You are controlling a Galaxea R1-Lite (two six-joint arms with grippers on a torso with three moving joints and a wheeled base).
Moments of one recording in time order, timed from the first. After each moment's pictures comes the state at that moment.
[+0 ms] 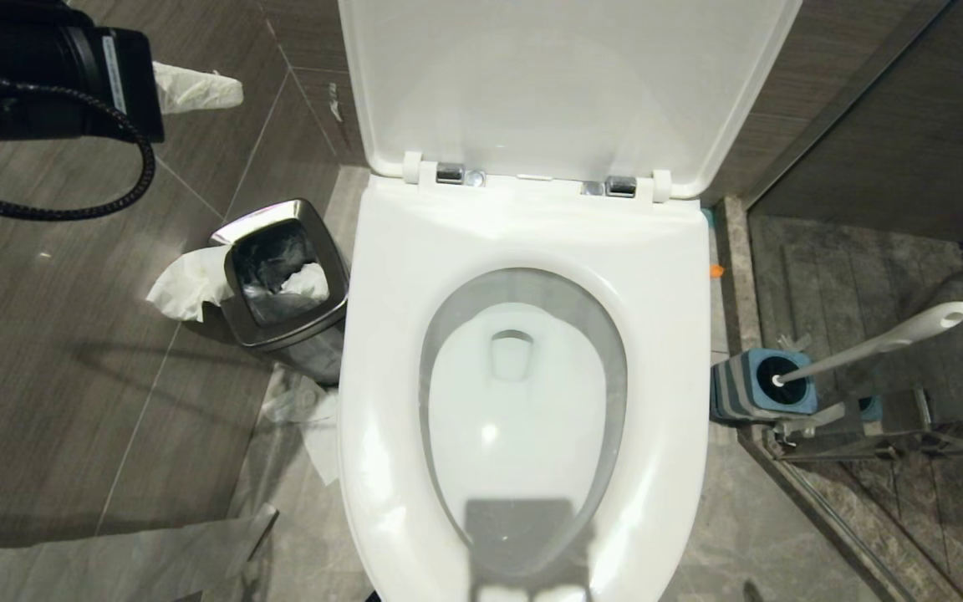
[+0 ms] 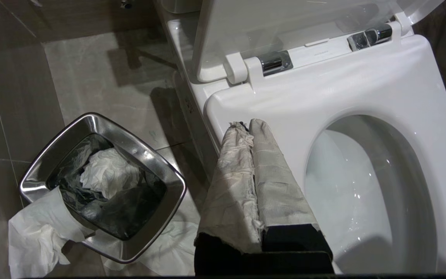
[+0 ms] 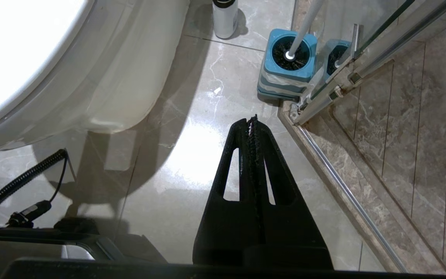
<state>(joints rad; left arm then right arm) -0.26 1.46 -1.64 0.28 -0.25 0.13 0.01 0.00 0.00 0.01 0.00 0.00</state>
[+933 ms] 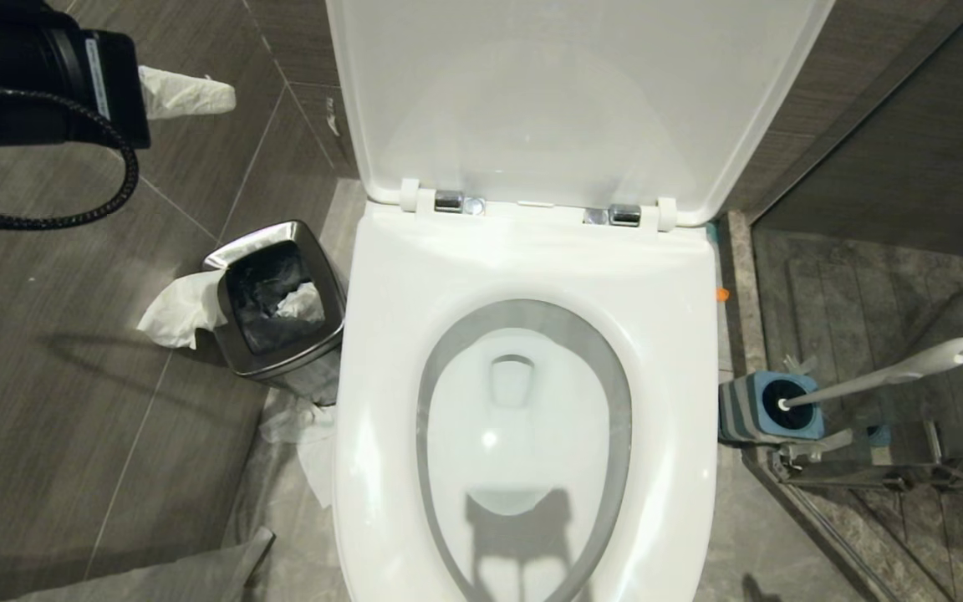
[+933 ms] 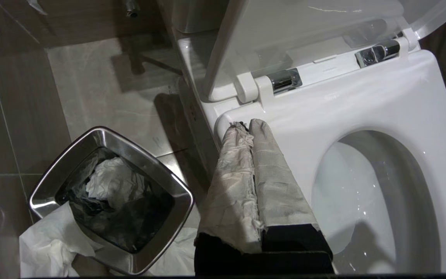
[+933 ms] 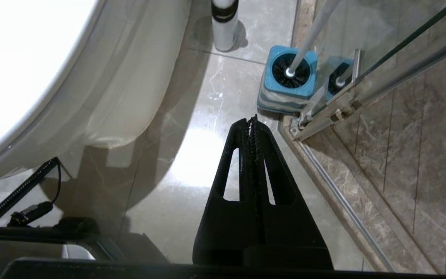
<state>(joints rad) -0.25 1.43 -1.62 0.30 -0.26 0.13 0.01 0.00 0.00 0.01 0.00 0.00</state>
